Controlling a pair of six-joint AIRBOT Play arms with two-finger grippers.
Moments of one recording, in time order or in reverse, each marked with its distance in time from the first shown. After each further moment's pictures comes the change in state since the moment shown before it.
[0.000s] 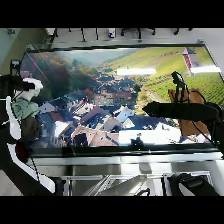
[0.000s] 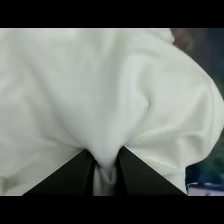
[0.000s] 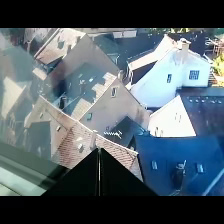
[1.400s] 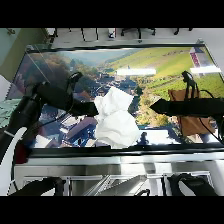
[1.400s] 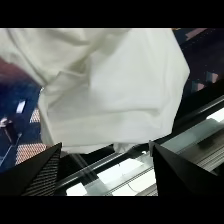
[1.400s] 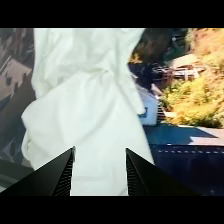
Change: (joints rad) left arm -0.642 0.745 -0.769 -0.600 0.423 -0.307; right arm -0.209 -0.038 0.023 -0.008 -0.117 -0.057
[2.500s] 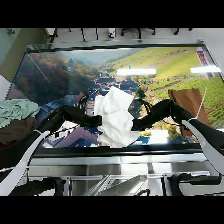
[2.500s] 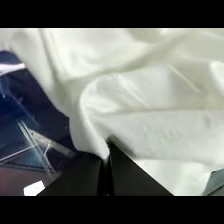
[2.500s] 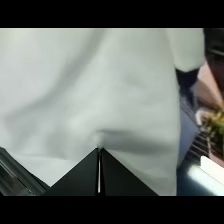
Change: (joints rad) left arm -0.040 -0.176 -0.256 -0.197 -0.390 0.107; right arm 0.190 -0.578 0.004 0.208 -0.089 -0.363
